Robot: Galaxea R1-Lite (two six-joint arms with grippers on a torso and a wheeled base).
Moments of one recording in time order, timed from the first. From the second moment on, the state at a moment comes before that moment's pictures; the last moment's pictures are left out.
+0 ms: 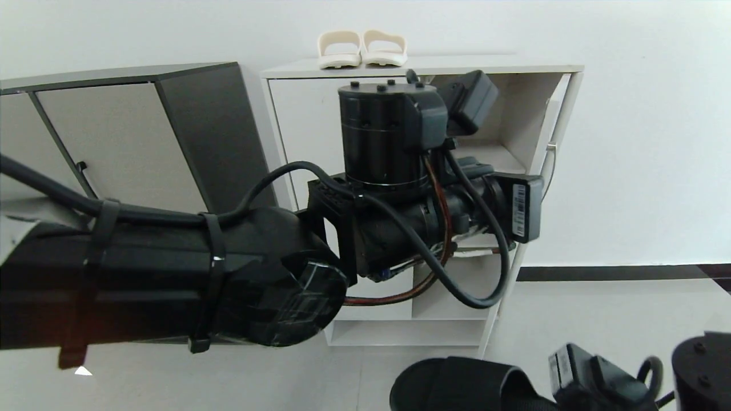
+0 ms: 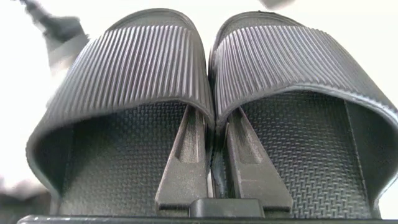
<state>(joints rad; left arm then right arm) -0.91 1.90 -1.39 -0.56 -0.13 -0.21 0.90 1.43 -0.31 -0.70 0.25 0.04</state>
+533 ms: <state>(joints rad) -0.73 1.47 -1.08 -0.31 0.21 -0.20 0.88 1.81 -0.74 -0.72 -0.44 0.27</state>
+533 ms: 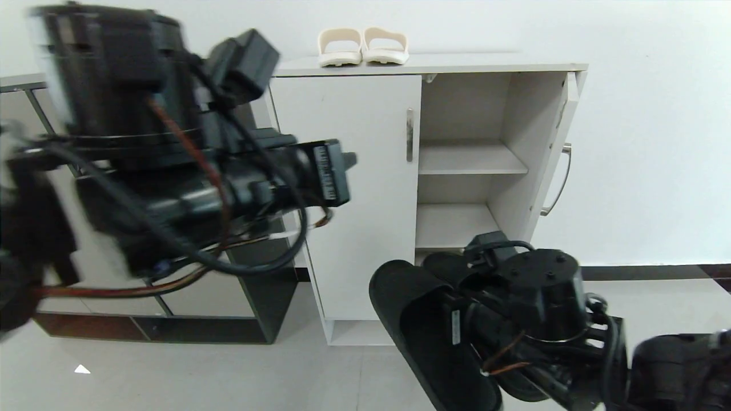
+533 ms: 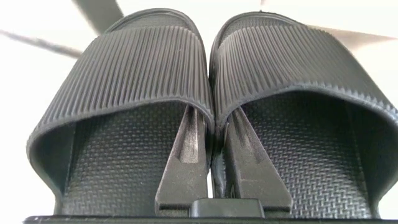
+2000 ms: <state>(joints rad) 0.00 0.02 -0.02 -0.02 0.25 -0.08 0.72 2.07 -1.01 -0.59 -0.81 0.24</state>
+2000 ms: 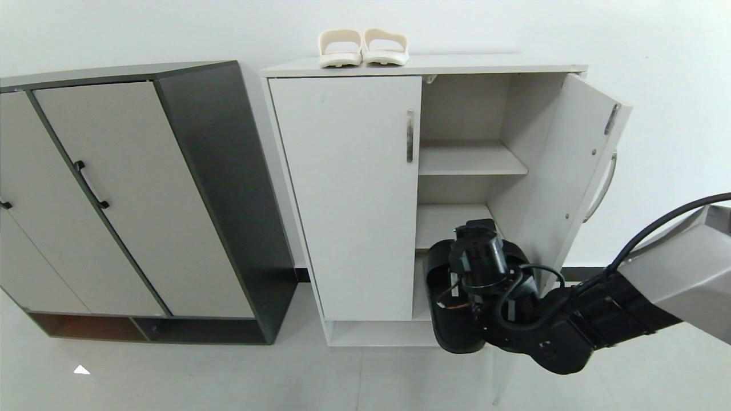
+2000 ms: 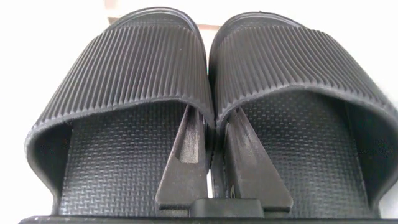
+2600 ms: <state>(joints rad) 0.00 0.00 0.00 0.00 -0.04 0.01 0.69 2.03 -0.86 -0.81 -0.65 0.25</state>
